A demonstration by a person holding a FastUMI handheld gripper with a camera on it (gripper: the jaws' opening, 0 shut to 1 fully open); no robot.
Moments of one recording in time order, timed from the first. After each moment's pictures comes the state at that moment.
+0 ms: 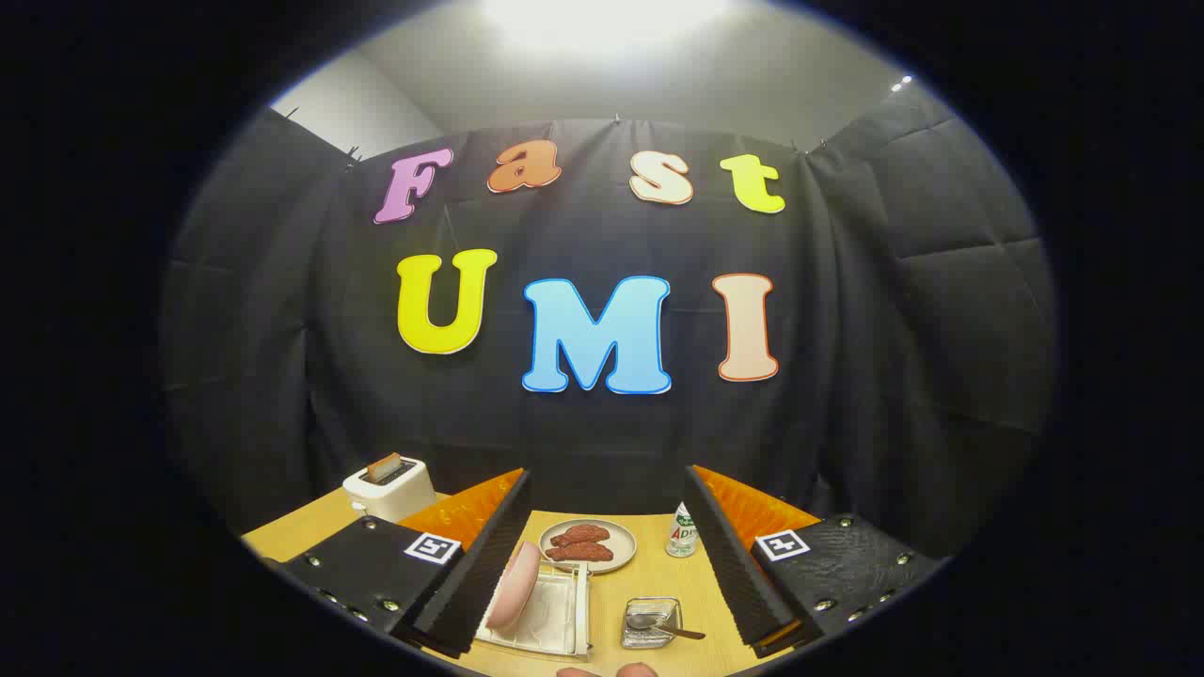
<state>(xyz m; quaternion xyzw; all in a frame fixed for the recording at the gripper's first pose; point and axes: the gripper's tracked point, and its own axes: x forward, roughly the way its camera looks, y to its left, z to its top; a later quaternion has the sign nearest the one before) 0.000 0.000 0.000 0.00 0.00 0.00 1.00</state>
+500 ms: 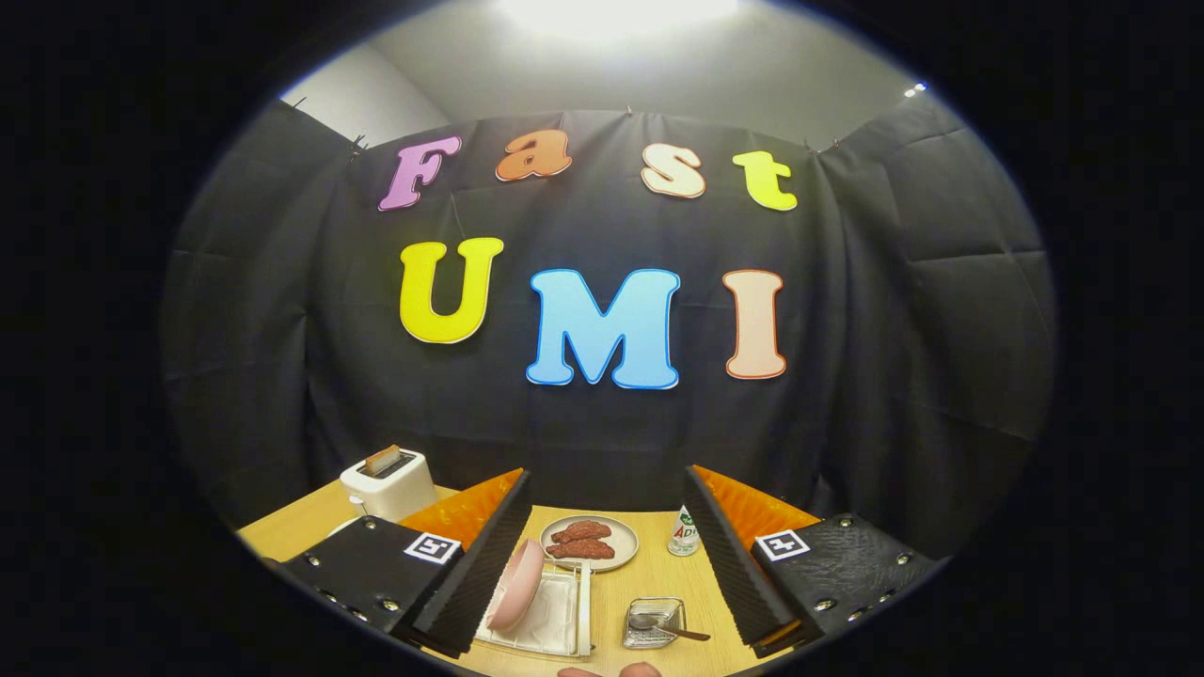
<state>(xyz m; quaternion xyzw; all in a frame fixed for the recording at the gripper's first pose) 0.014 0.016 -0.003 -0.01 0.01 0.00 1.00</state>
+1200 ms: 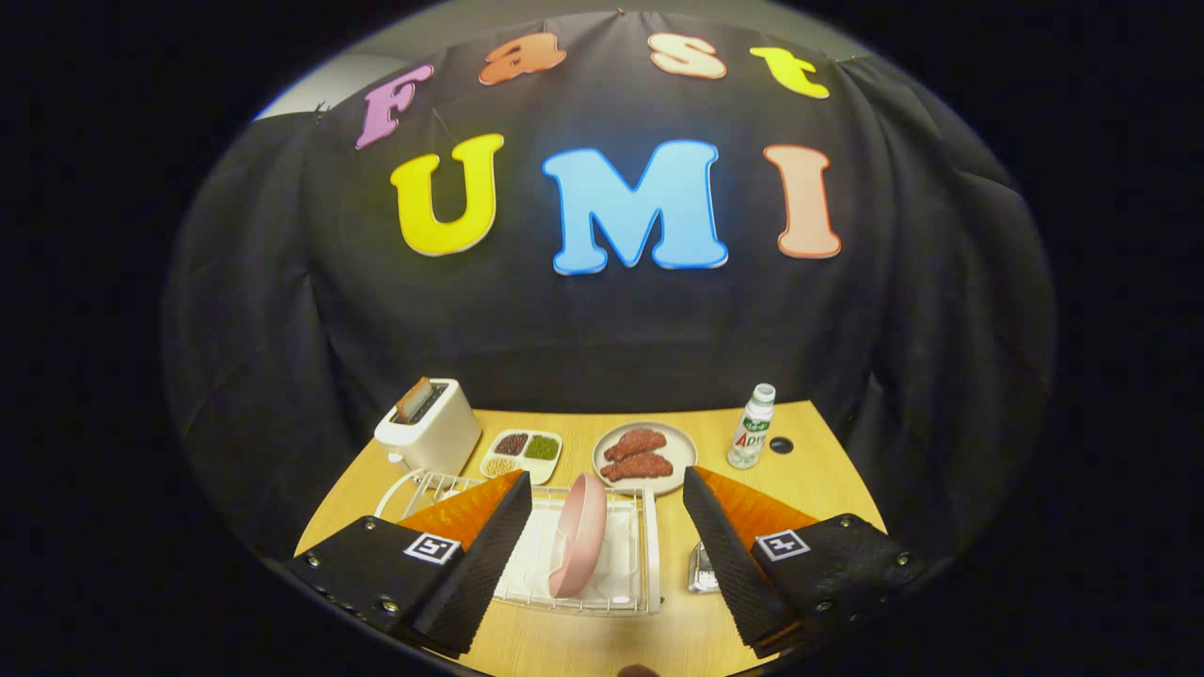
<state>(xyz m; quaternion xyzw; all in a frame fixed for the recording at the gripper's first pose) 0.055 0.070 -0.090 0.03 0.27 0.04 0.96</state>
